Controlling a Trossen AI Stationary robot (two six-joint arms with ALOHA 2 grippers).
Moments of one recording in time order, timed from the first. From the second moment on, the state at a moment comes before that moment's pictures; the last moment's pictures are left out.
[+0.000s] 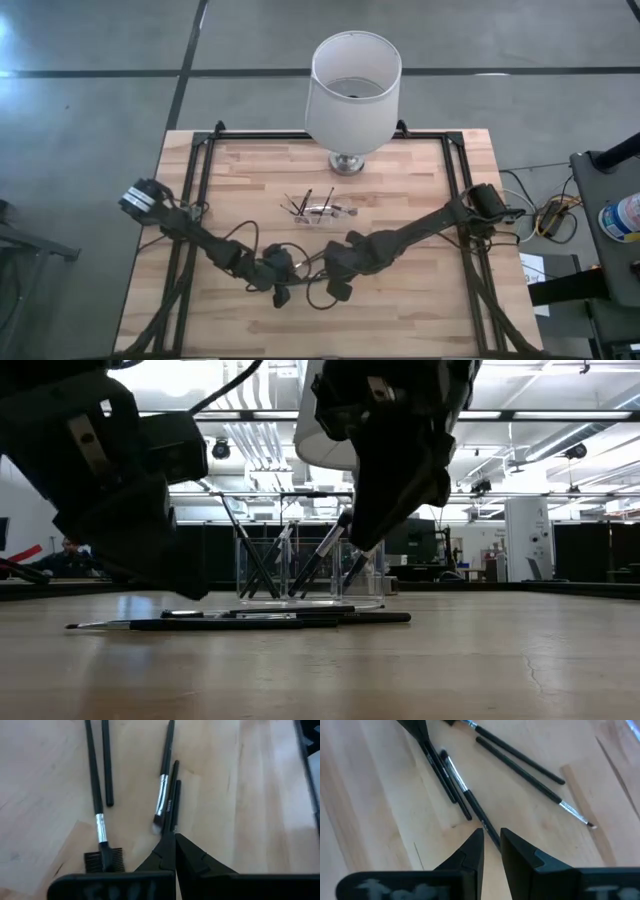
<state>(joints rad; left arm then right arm) -0.52 1.65 0.64 0.32 -0.30 -0.84 0.34 1.95 1.40 -0.59 0.15 0.76</state>
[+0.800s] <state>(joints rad) -0.45 1.72 0.71 0.30 -0.20 -0.78 0.34 1.95 1.37 -0.60 0.15 0.79</state>
